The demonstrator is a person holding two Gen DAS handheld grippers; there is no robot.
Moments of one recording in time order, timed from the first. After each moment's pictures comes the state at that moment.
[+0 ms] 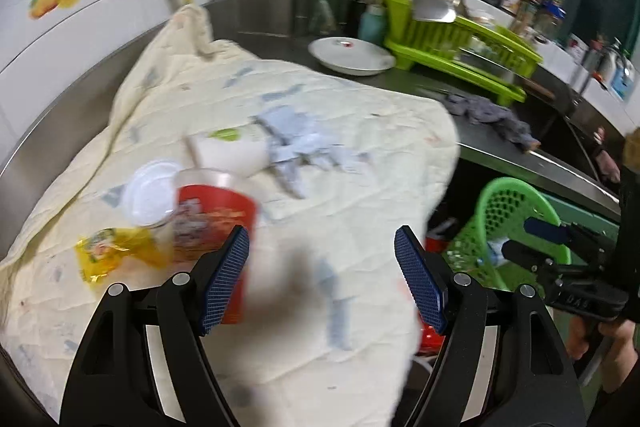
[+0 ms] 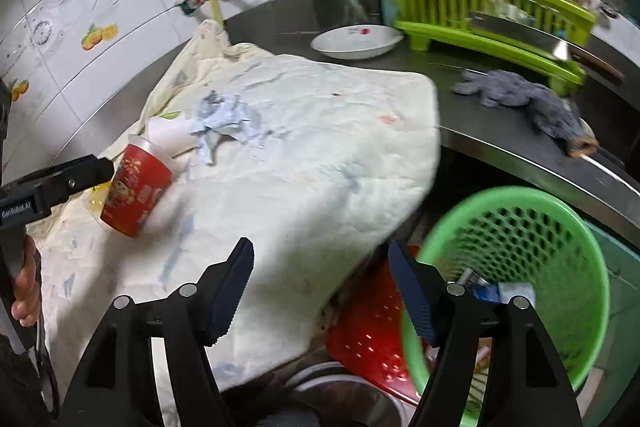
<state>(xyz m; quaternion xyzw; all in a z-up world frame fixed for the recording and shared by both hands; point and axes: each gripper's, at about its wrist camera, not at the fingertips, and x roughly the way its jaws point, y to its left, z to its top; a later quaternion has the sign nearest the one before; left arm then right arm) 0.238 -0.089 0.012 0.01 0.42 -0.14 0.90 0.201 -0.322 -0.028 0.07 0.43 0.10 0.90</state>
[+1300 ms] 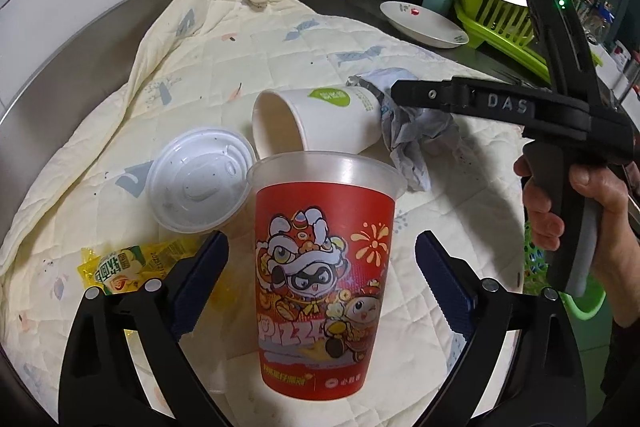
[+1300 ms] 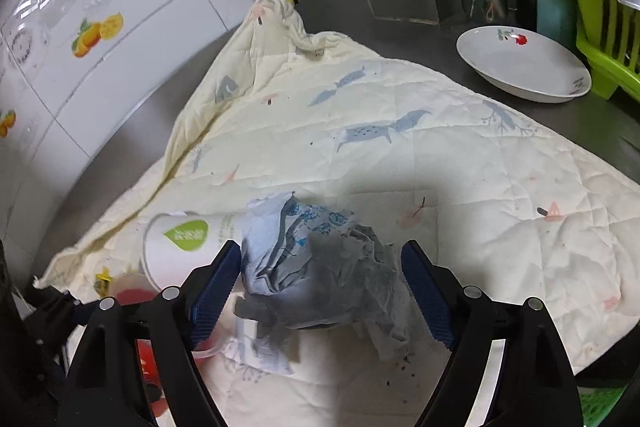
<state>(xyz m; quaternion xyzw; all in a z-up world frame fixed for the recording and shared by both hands) 0.307 -0.033 -0.048 0.00 0.47 -0.10 0.87 0.421 -0.195 -0.061 0.08 0.44 0.23 0.86</state>
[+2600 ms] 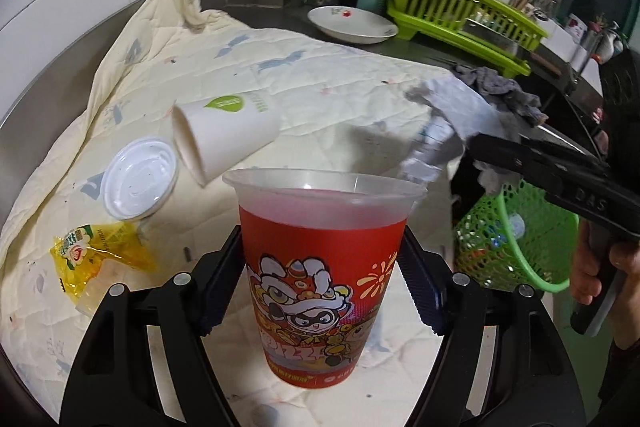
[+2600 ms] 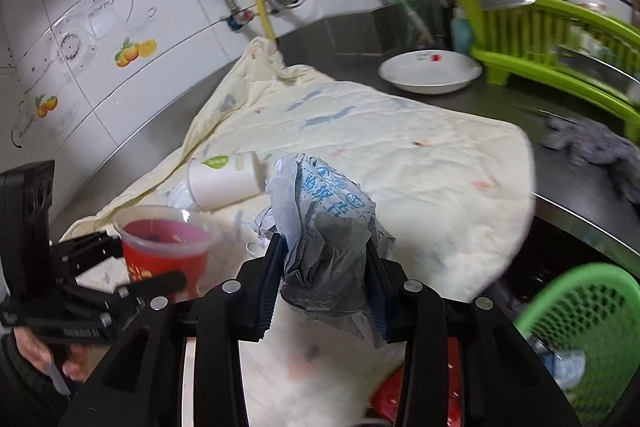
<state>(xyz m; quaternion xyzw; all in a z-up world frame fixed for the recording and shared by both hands) 0.258 -0.087 -0.027 0.02 0.45 -0.18 0.88 0.262 -0.299 -0.022 0.09 0.38 0.18 0.90</state>
